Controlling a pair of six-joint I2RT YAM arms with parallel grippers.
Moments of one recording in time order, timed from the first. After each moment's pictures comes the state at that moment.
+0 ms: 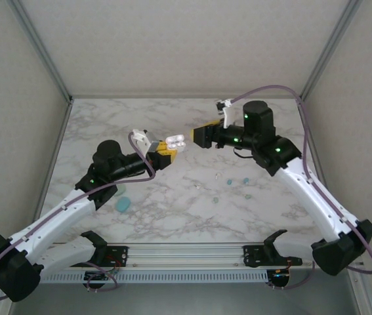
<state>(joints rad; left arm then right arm) -0.61 0.99 0.73 0.19 0.47 -0.07 0.55 1.20 1.31 -0.47 -0.45 0.35</state>
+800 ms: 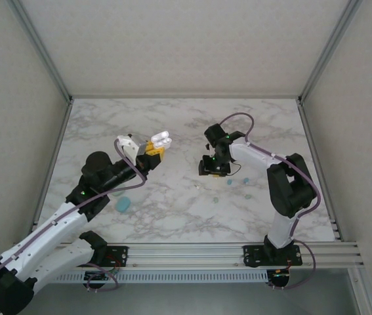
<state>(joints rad) -0.61 0.83 0.66 0.17 0.28 -0.08 0.57 1.80 1.27 -0.83 -0.21 0.48</state>
